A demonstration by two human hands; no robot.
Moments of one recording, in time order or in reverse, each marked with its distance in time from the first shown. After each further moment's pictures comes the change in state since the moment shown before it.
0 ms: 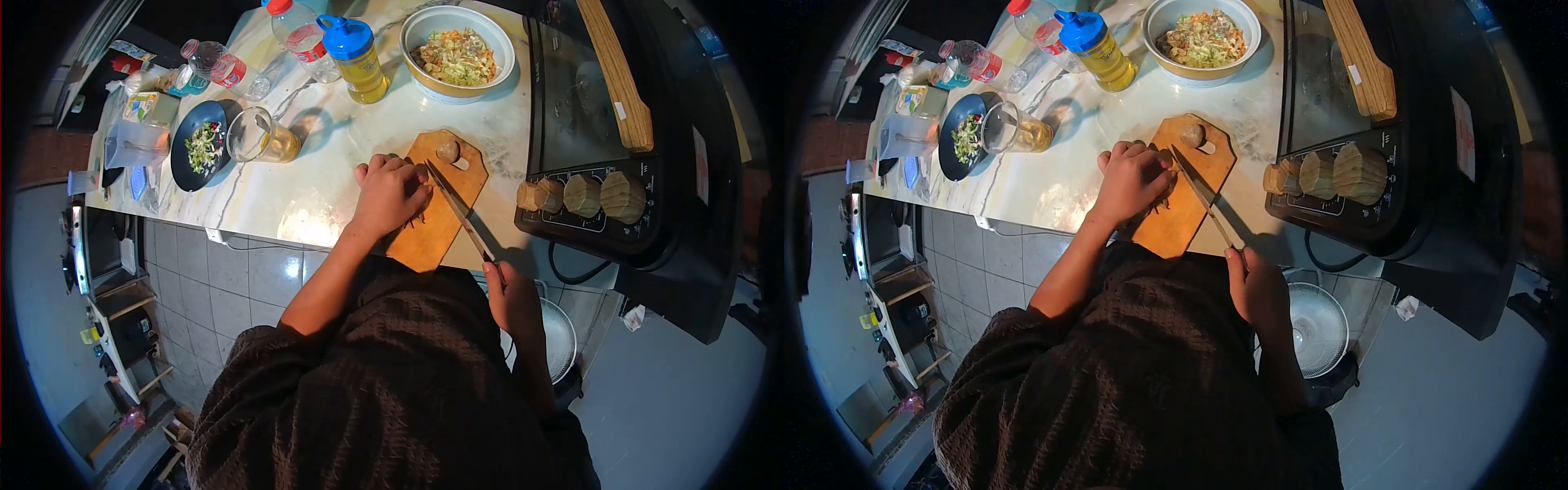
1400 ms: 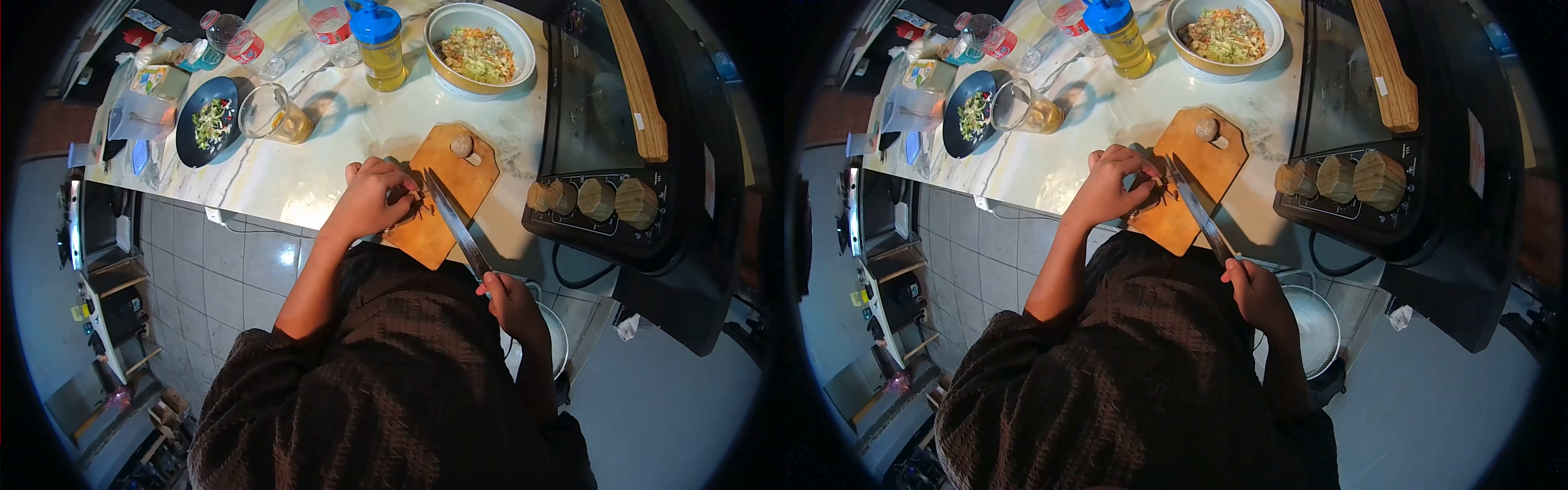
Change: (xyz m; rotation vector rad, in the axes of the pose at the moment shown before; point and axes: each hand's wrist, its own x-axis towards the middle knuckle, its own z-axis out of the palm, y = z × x) left_hand -0.027 -0.013 -0.045 -0.126 -0.175 -0.010; right_hand -0.005 0.008 -0.007 0.272 -0.345 0.185
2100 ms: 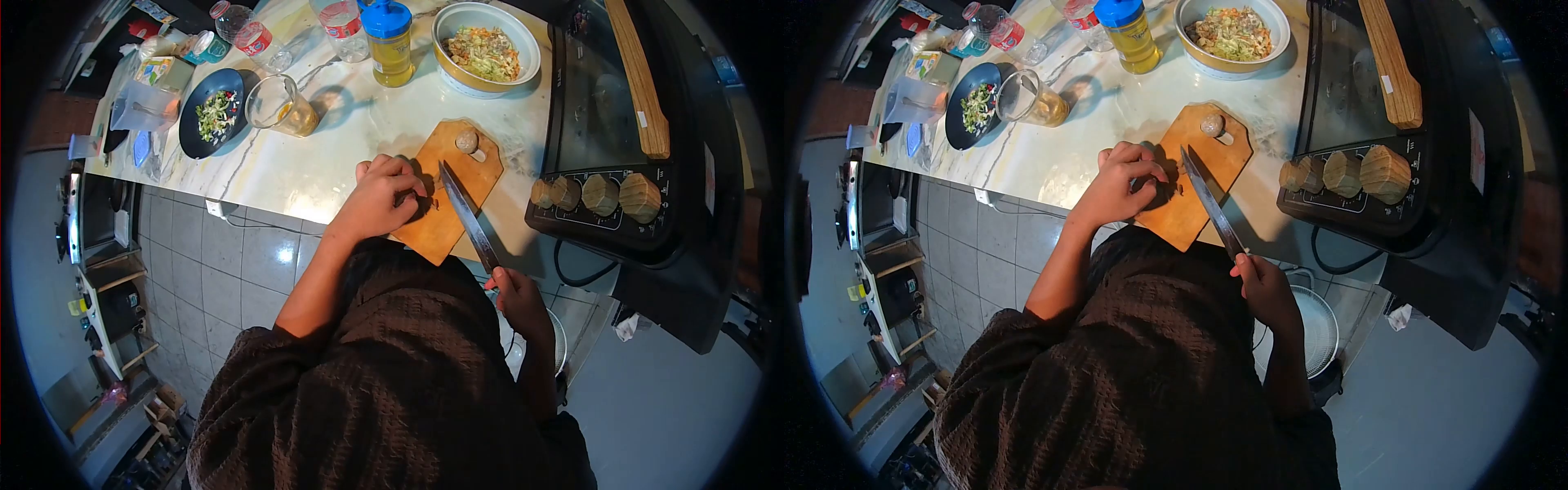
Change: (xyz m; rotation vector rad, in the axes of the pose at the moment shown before) left_hand -0.009 0.000 0.007 -0.053 0.031 0.086; right_hand -0.005 -0.002 -0.003 0.008 0.037 -0.014
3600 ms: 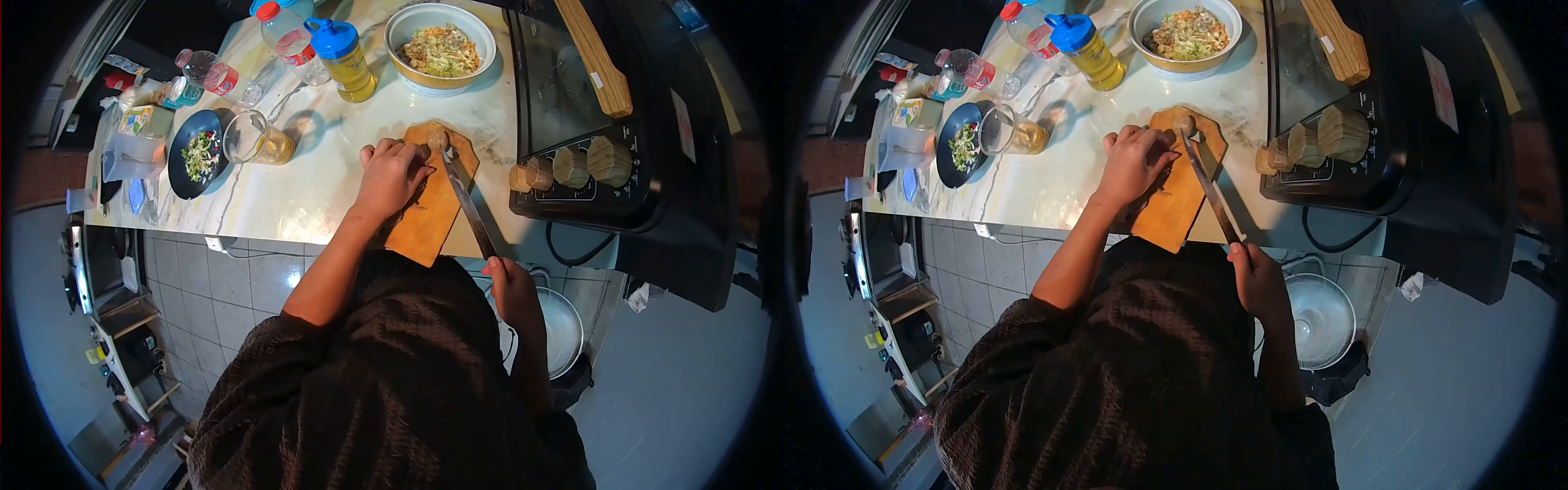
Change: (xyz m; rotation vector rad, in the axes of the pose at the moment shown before) left_hand 0.059 0.001 0.039 0.201 0.131 0.030; right_hand 0.000 0.019 0.022 0.096 0.273 -0.157
